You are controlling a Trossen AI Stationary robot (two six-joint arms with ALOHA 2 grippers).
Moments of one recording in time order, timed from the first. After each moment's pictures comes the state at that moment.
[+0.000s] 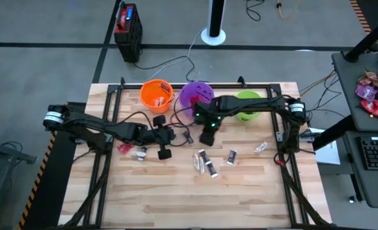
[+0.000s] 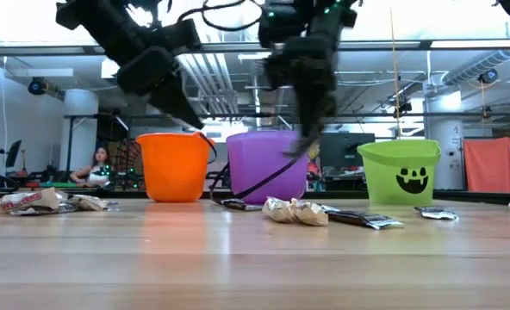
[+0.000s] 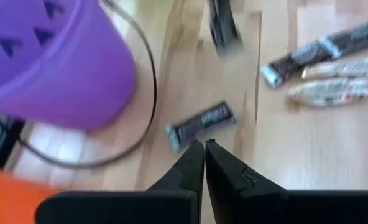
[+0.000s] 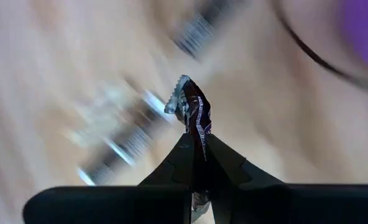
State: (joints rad) left arm -0.11 1.39 0.82 -0.26 -0.40 -0.04; right arm -0.18 1.88 1.57 -1.01 -0.20 0.18
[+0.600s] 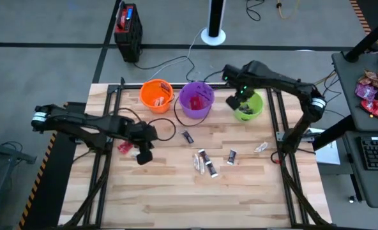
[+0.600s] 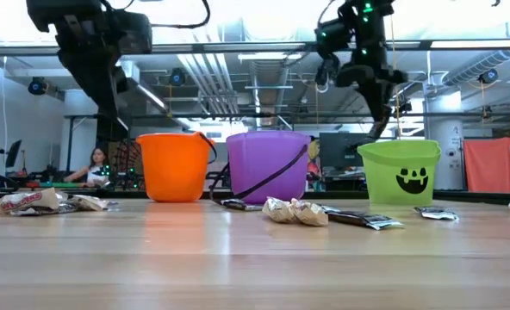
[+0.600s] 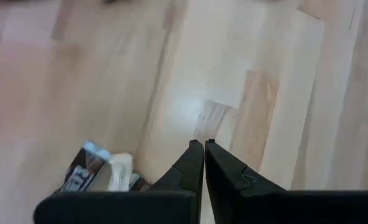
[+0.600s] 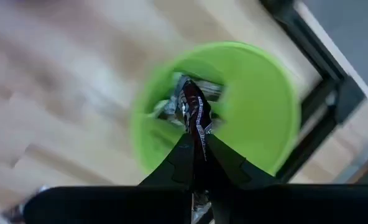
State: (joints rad) left arm -0.10 1.18 0.89 -0.83 -0.01 -0.39; right arm -0.58 1.67 1.58 -1.44 0.19 0.31
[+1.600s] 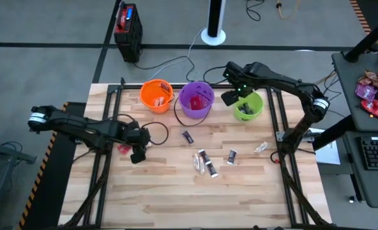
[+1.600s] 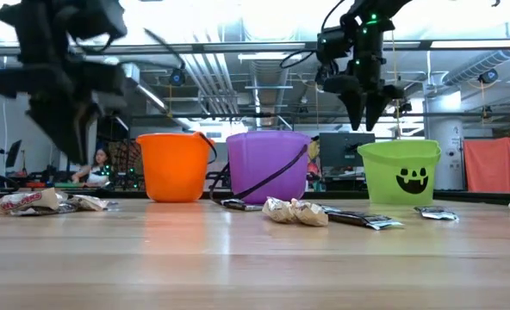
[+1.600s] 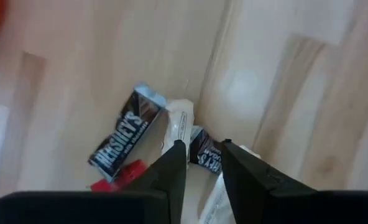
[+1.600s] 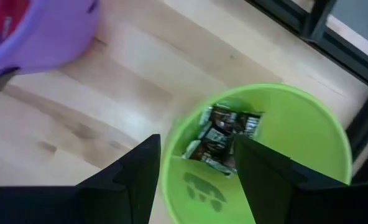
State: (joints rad) left arm -0.10 1.11 0.67 -0.83 -0.15 -0.36; right arm -0.63 1.64 1.47 -1.21 0.10 0.39
